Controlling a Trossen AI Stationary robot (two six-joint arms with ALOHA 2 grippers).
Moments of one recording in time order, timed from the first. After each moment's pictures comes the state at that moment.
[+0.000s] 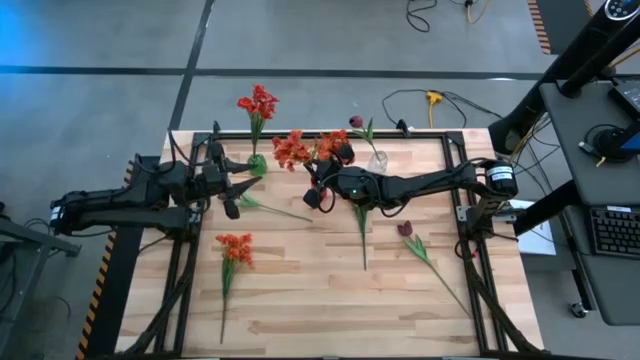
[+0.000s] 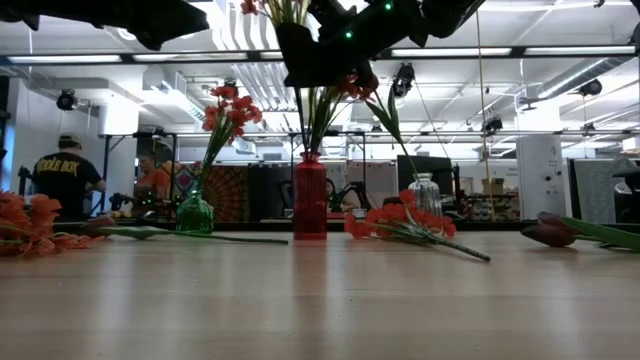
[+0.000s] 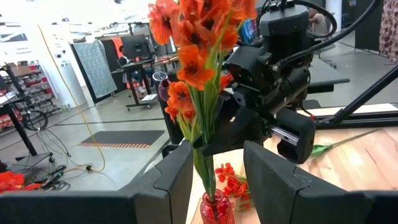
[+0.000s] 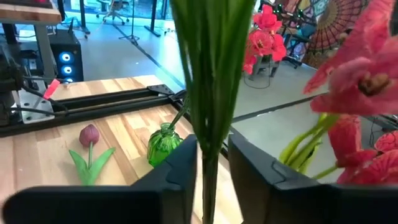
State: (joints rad) left arm 0.13 0.55 0.52 0.05 -0.17 0.20; right arm -0.05 1.79 1.23 0.37 0.60 -0.08
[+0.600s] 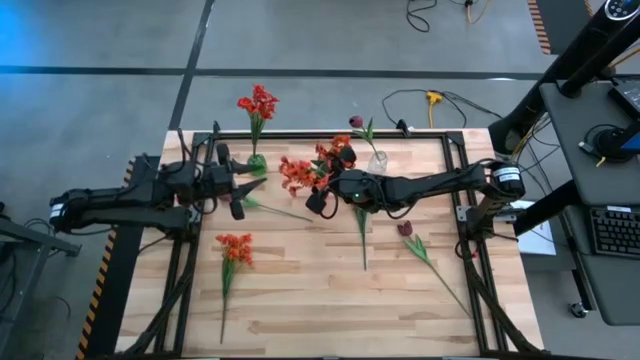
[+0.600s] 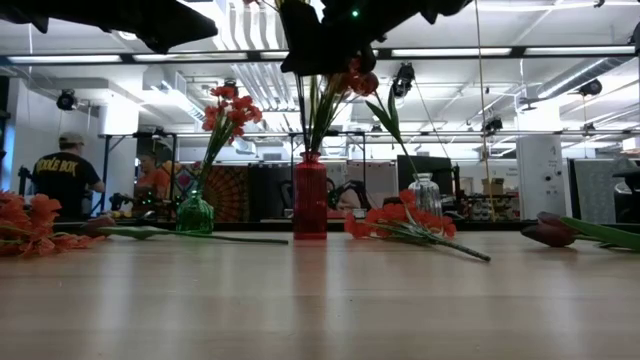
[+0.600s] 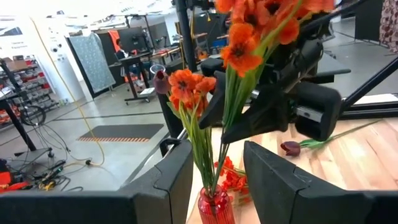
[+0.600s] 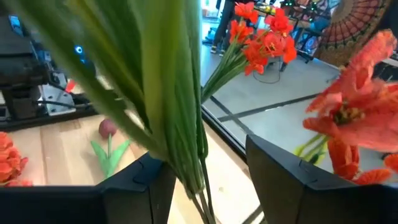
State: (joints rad) left arm 0.13 0.62 0.52 0.08 -0.17 0.21; right arm -0.01 1.74 1.26 0.22 0.60 -0.04
